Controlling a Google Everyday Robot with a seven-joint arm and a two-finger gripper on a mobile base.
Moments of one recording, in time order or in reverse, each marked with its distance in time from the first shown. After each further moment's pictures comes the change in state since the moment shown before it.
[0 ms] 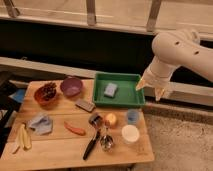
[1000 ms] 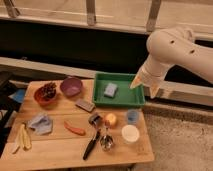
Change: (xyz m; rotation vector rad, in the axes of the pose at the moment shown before) arm 0.014 0.042 -0.008 -0.055 -0.019 -0.111
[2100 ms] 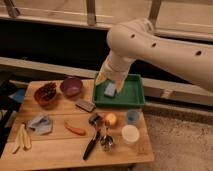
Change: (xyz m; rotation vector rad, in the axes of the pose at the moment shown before) arm 0.062 0.124 -0.004 -0.123 0.028 -0.224
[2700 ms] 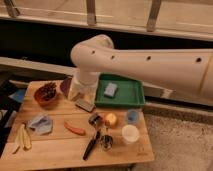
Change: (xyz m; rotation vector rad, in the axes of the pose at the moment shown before) arm 0.072 0.111 0.069 -0.060 0.122 -0.203
